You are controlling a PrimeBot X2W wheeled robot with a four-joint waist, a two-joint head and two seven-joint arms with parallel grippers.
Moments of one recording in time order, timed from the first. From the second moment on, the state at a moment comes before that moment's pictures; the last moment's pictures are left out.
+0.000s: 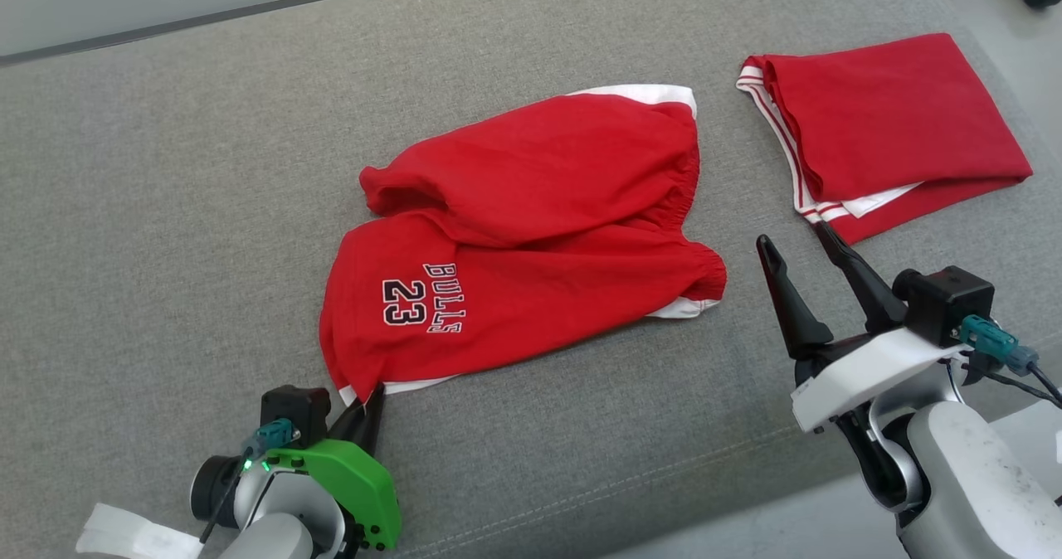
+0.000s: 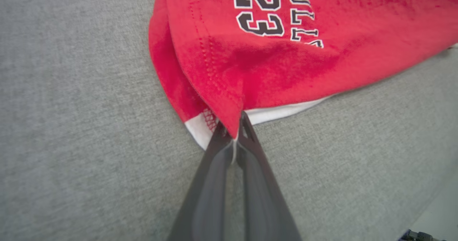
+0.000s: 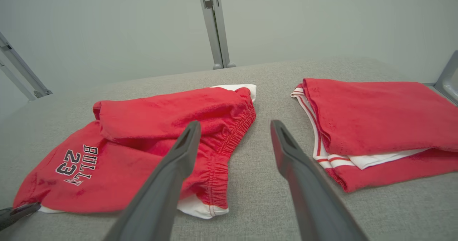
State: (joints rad) left arm -0.30 0.33 -0.71 0.47 -0.73 0.13 -0.08; right arm -0.26 -0.26 0.25 0.16 0.44 0.13 -0.14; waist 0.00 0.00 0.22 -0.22
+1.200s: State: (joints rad) left arm -0.30 0.36 -0.71 0.29 -0.72 0.19 -0.12; right arm -0.60 -0.41 0.92 0.74 0.45 0.13 -0.25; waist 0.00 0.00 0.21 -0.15
